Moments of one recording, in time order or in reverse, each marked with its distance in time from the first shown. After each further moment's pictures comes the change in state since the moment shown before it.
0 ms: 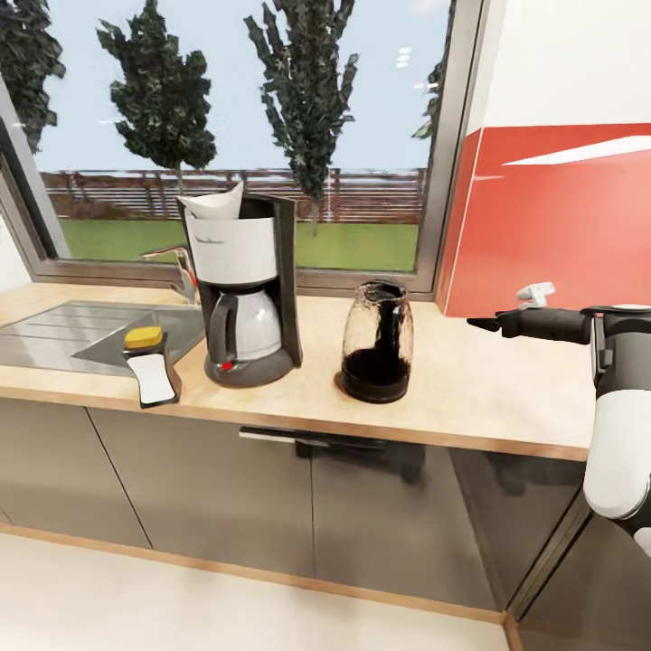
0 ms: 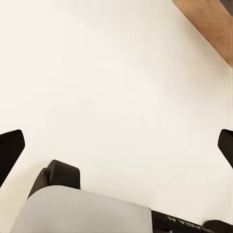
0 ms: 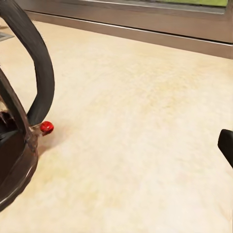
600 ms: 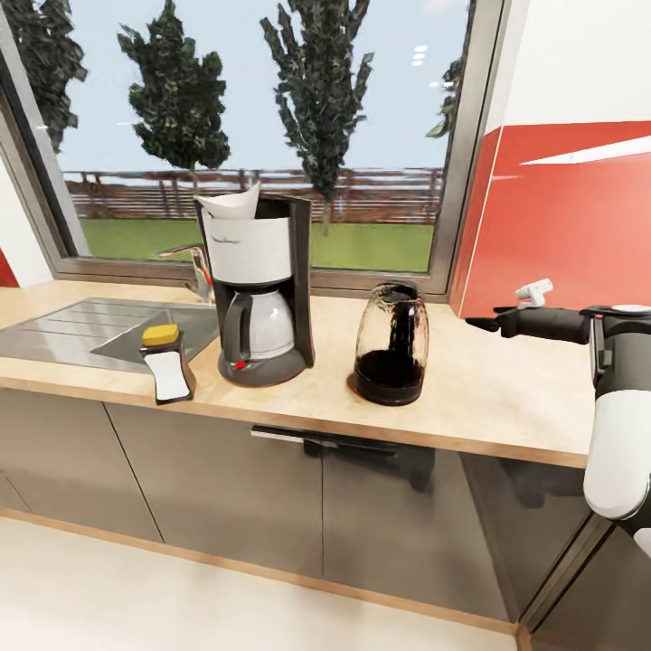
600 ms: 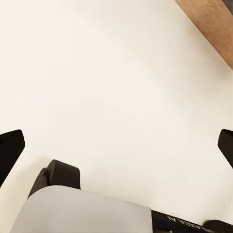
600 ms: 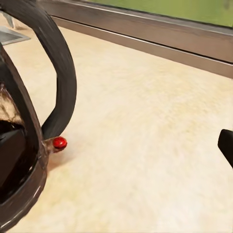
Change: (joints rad) left arm 0.000 0.000 0.000 0.000 0.000 0.000 0.000; right arm 0.001 0.000 0.000 0.006 -0.005 -0.092 0.017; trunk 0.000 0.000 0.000
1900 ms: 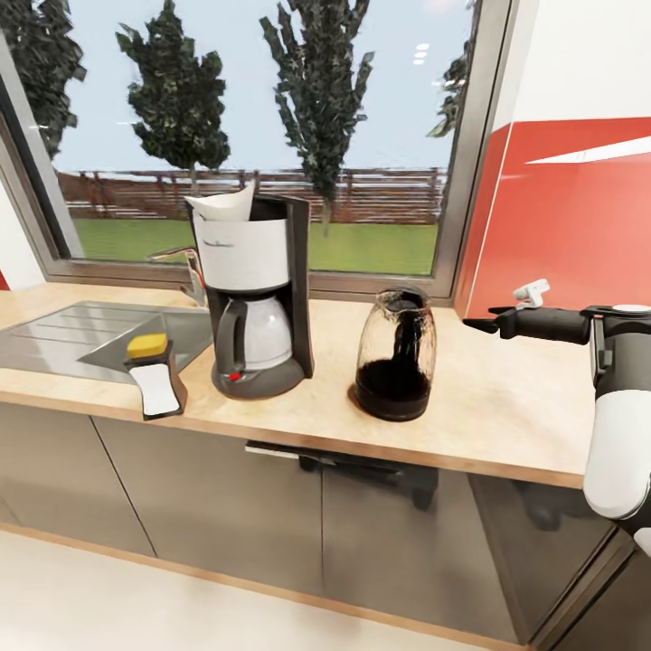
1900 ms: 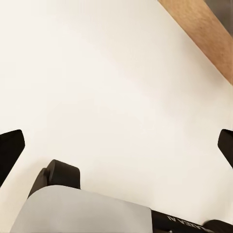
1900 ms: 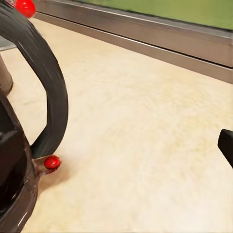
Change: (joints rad) left arm 0.000 0.000 0.000 0.000 0.000 0.001 0.000; right arm -0.001 0.000 -0.002 0.001 -0.002 -0.009 0.061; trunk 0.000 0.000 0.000
